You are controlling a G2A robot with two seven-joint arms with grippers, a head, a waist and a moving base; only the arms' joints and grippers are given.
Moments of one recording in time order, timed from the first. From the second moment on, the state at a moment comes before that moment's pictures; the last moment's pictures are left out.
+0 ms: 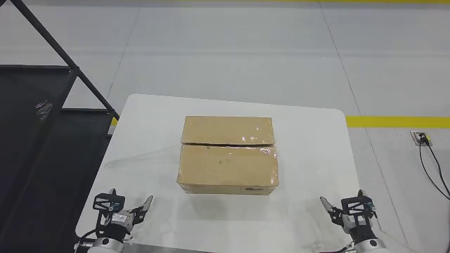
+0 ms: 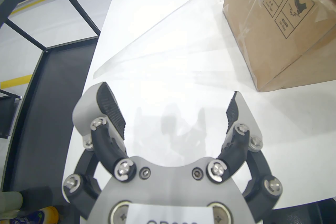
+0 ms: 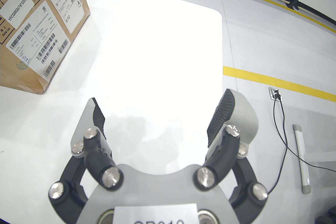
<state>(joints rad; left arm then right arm) 1.73 -1.15 -1.60 -1.80 1.33 0.00 0.00 -1.73 -1.15 1.60 -1.80 -1.33 0.00 0.00</state>
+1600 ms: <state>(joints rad) 1.58 -1.14 -1.68 -1.78 1.06 -0.44 0.11 -1.49 -1.16 1.49 -1.98 -0.86 -0.32 0.29</state>
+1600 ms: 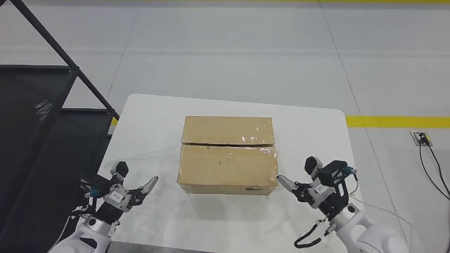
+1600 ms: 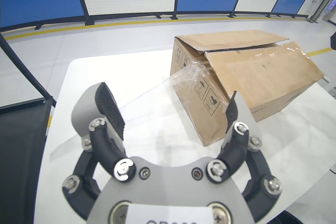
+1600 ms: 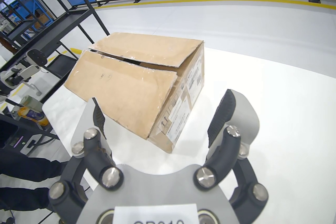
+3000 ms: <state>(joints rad) 1.38 -1.13 -1.61 -1.68 0.68 -0.66 -0.04 -1.09 -1.11 1.41 -1.59 0.27 -0.66 1.16</state>
